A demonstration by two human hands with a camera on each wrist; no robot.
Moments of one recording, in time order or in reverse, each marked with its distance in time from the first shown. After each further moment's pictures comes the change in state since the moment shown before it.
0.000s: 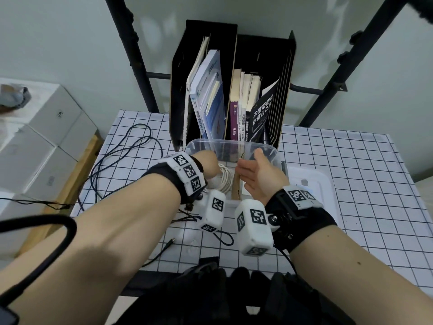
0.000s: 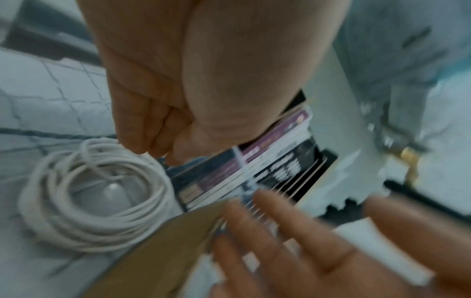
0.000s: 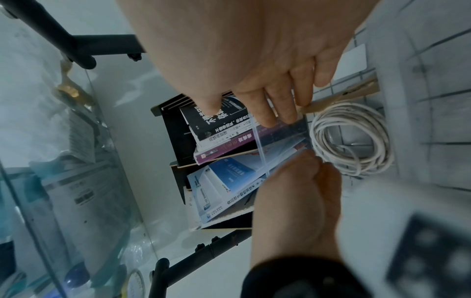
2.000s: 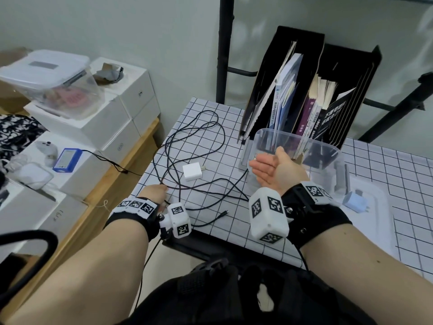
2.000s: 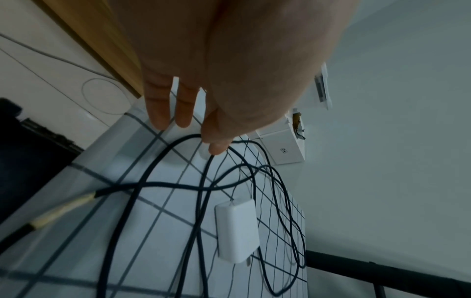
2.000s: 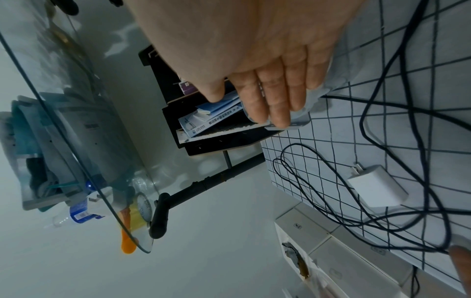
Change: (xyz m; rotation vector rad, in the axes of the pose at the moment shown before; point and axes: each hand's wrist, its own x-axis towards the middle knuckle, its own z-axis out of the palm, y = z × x) left_hand -0.142 -0.245 0.101 -1.122 0.357 -0.658; right_hand -0.063 0.035 0.103 -0.029 -0.070 -0.062
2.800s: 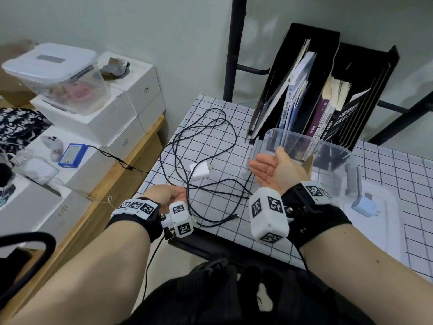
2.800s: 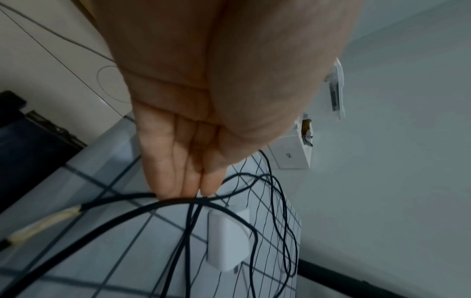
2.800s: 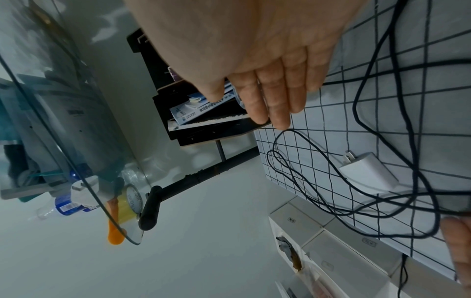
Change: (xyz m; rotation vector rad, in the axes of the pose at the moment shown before) left_hand -0.007 0.005 -0.003 -0.177 -0.181 -0.149; right_hand 0.004 0.004 0.020 -0.005 -0.035 0.019
